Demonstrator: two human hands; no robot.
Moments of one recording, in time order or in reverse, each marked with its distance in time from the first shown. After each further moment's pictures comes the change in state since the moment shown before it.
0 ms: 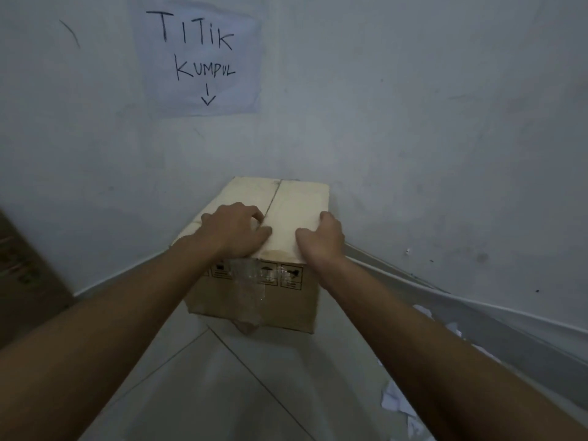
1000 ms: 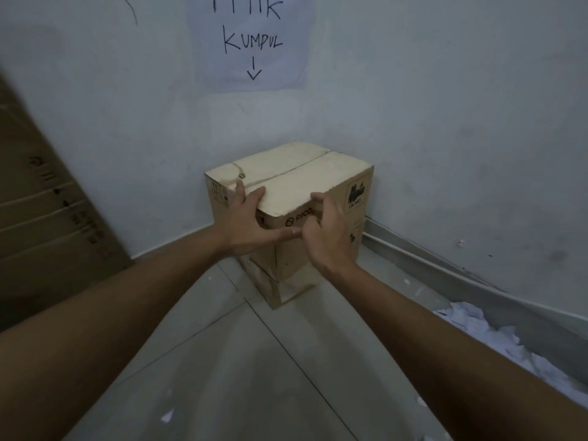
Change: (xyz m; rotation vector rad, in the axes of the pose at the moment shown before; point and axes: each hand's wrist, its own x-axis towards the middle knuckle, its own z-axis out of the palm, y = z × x) left_hand -0.030 -0.049 0.026 -0.369 -0.046 -0.134; right_hand -0.015 0.020 0.042 0.118 -0.177 -0.351
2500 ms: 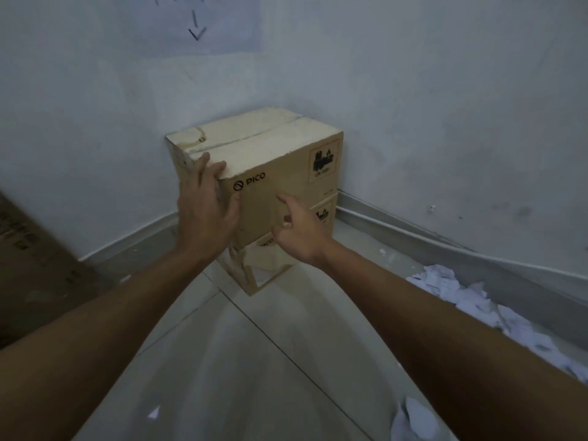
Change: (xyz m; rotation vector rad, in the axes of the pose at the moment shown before) left_hand 0.017 -0.016 0.043 -0.044 0.575 0.283; right_hand 0.015 0.051 -0.005 -0.188 -0.335 0.046
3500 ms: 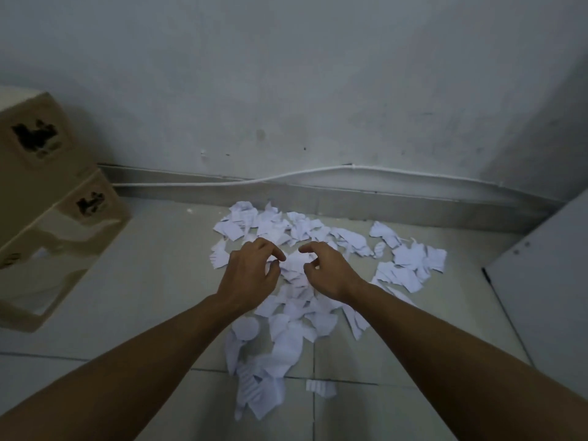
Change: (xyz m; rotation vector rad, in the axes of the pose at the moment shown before) left_hand -0.222 0.249 0.185 -0.388 -0.812 0.460; right_hand -0.322 0.194 -0.142 -0.155 0.363 0.635
